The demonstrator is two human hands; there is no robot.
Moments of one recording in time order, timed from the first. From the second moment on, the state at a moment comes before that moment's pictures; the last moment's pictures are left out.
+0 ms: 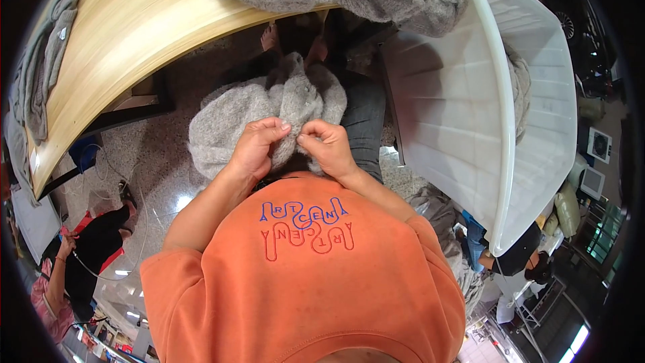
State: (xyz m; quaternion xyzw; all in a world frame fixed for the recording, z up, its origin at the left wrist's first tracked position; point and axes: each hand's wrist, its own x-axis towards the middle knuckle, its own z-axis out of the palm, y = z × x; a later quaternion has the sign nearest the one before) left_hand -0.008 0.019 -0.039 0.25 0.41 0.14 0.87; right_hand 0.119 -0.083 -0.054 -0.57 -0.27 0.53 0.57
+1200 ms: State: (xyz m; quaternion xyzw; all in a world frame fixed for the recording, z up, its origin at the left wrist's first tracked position) left_hand -0.017 0.019 -0.057 0.79 0.34 0.01 0.50; right_hand 0.121 -0.082 -0.072 -0.67 -0.44 0.46 0.38
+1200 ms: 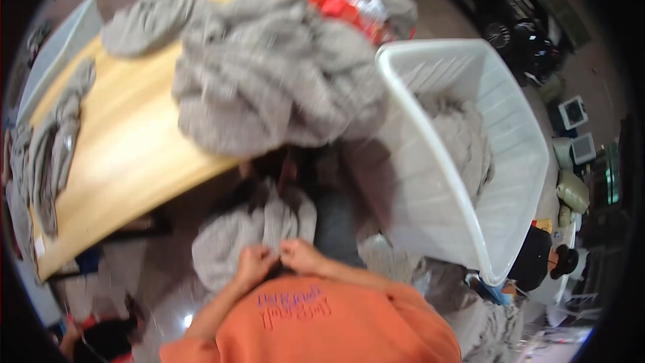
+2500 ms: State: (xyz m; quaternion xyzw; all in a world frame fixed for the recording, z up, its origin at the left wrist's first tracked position) left_hand -0.006 0.027 -0.058 0.42 0.32 0.01 0.85; right_hand 0.130 -0.089 -0.042 -0.58 -0.71 0.05 0.39
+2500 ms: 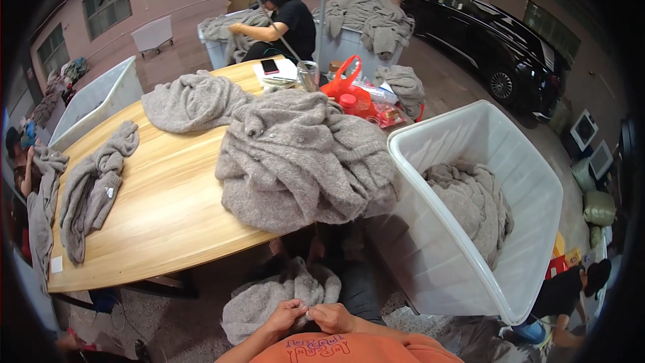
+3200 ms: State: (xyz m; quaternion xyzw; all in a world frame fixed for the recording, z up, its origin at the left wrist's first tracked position) left_hand -0.011 0.023 -0.045 0.66 0.40 0.09 0.63; right_hand 0.123 -0.084 -0.059 -0.65 -0.54 0.30 0.44
